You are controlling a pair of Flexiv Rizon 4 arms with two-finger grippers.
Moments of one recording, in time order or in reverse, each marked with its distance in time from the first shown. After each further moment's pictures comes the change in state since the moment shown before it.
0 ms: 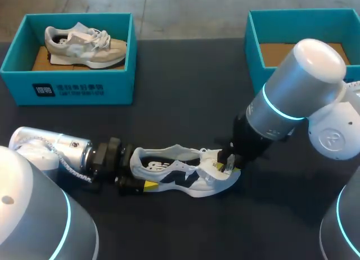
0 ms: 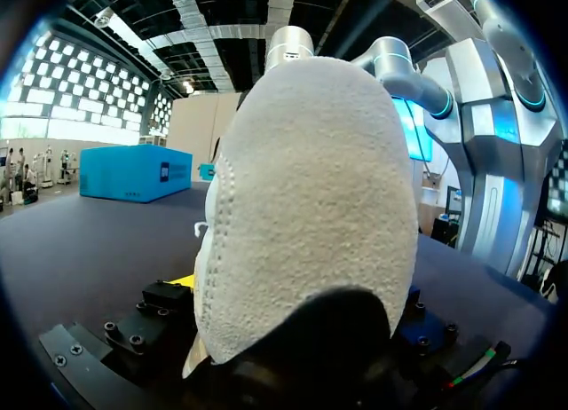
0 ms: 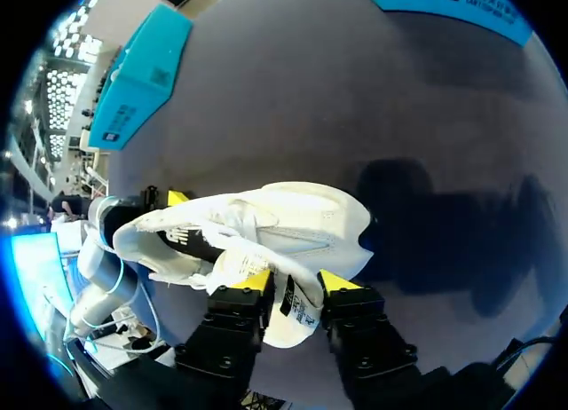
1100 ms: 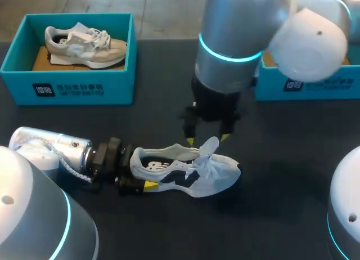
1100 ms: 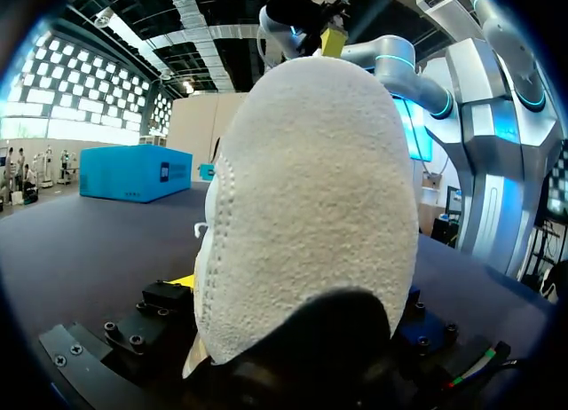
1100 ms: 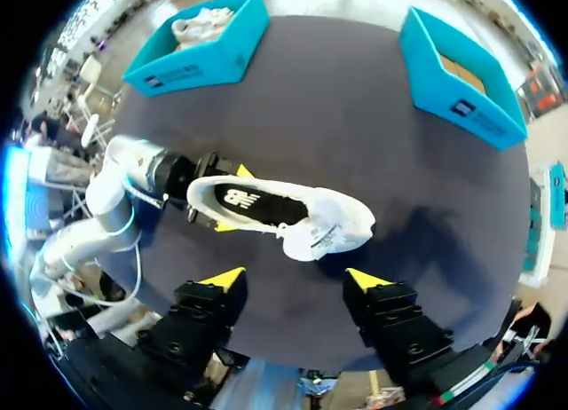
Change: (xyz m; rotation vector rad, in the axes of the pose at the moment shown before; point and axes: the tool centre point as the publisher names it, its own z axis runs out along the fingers) left arm 0.000 0.000 0.000 0.000 0.000 0.000; right arm 0.099 -0.025 -0.115 -0.004 -0.269 -0.333
